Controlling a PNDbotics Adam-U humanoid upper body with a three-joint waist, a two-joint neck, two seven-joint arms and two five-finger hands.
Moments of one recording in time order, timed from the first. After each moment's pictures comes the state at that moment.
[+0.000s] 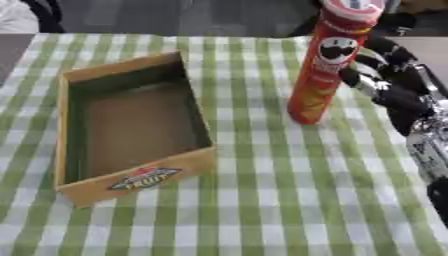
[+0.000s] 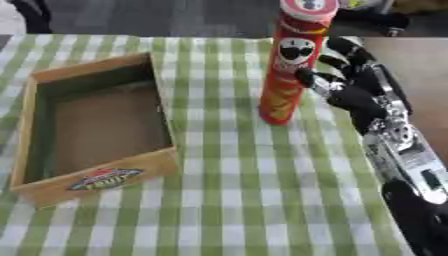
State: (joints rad) left arm -0.14 0.45 0.14 -1.89 0.33 -0.10 0.16; right arm -0.51 -0.56 0.01 -1.65 -0.50 0.04 -0.17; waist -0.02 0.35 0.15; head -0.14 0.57
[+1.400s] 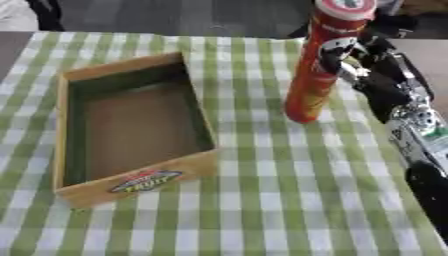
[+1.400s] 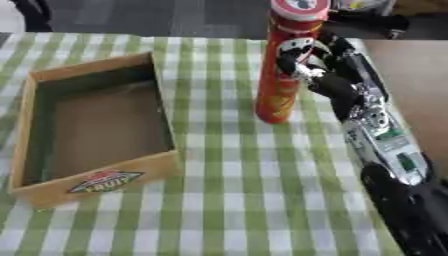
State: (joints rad) left arm -0.14 0.44 0.13 -1.89 0.33 -0.09 0.15; right arm -0.61 -0.54 0.04 -1.57 -0.48 0.06 -0.21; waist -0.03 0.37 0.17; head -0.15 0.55
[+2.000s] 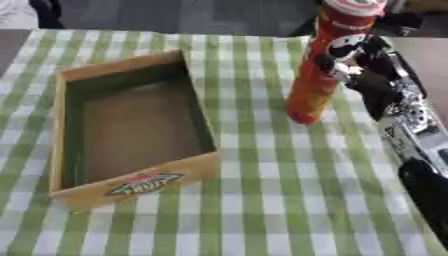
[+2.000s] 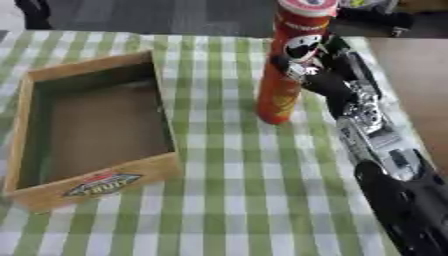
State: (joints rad) left arm -0.15 0.43 0.13 -1.89 0.33 -0.08 0.15; right arm -0.66 -0.54 0.05 -1.54 -0.49 0.05 -0.24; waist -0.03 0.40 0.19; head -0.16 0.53
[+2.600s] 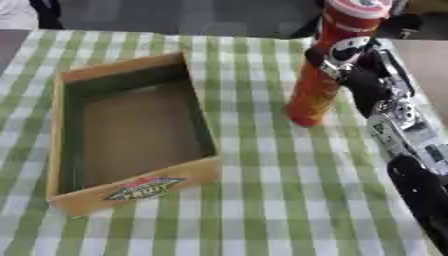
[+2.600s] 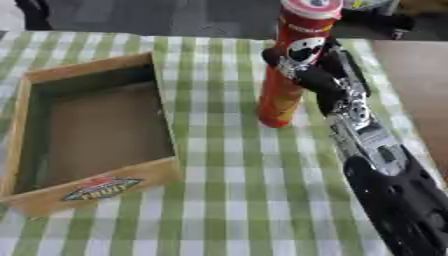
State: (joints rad) left arm -0.16 0.43 0.13 -1.89 0.33 -0.08 0.15; right arm -0.71 -0.53 0.06 -1.51 -0.51 0.04 -0.27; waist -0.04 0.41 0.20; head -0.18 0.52
